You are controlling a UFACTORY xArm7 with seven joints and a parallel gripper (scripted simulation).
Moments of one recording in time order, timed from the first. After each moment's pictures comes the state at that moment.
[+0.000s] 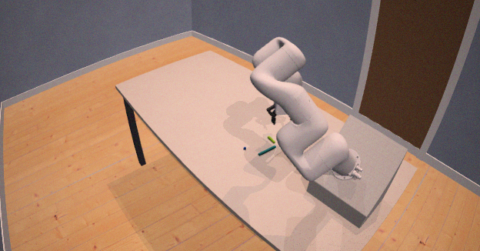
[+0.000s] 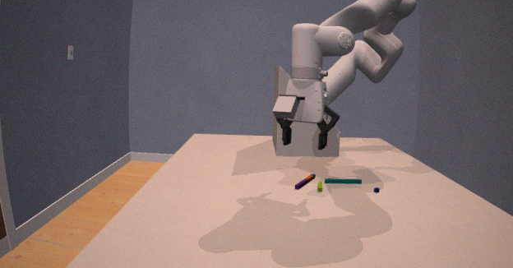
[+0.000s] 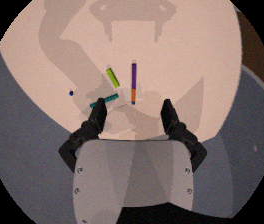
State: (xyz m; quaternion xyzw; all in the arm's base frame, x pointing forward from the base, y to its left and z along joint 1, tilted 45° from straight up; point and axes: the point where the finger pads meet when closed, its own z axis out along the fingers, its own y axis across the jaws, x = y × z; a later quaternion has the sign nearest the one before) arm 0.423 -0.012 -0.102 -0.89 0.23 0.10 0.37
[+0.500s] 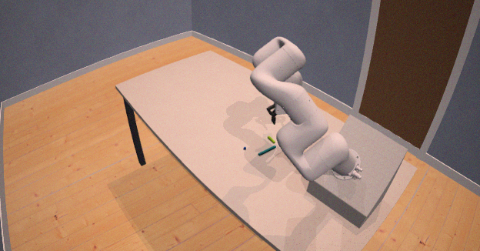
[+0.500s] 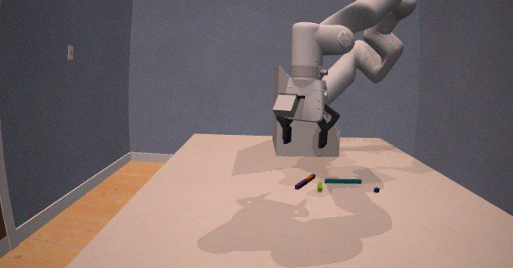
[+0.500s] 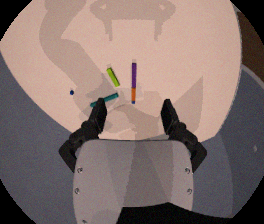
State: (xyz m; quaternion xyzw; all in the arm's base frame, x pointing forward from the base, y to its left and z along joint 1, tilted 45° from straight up) arm 0.423 -0.014 -0.100 -0.89 0.23 0.10 0.37
